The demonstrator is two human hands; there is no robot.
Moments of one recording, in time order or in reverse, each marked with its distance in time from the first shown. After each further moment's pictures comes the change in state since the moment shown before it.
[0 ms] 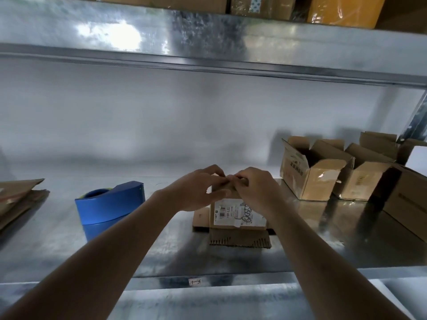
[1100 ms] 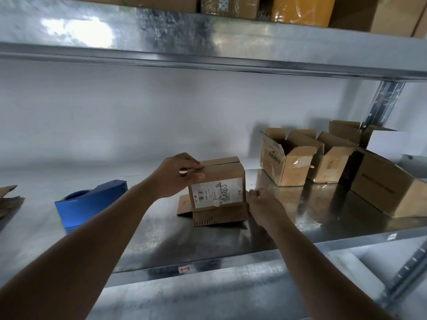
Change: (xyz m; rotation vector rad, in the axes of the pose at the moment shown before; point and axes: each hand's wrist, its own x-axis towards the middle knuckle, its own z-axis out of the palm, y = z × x) left_hand 0.001 -0.024 0.003 -0.433 0.257 -0.117; right_hand -0.069 0.030 0.003 0.210 -0.012 0.664
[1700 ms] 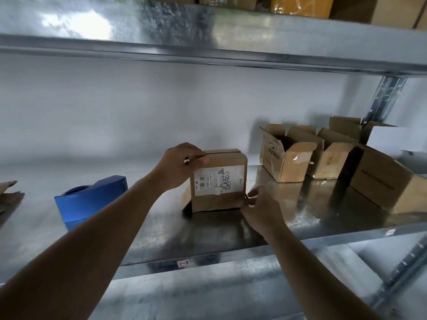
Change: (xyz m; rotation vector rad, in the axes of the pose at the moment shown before) left_hand 0.007 0.020 0.006 0.115 0.130 0.075; right_hand -0.024 0.008 0.005 0.013 0.028 -0.130
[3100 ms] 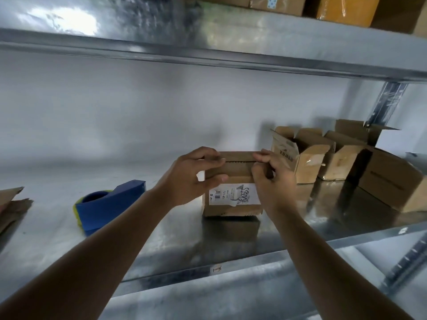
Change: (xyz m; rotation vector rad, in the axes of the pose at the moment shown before) left_hand -0.032 -0.018 -0.037 -0.019 0.015 0.419; right_hand 0.005 -0.072 0.014 0.376 0.473 -0.429
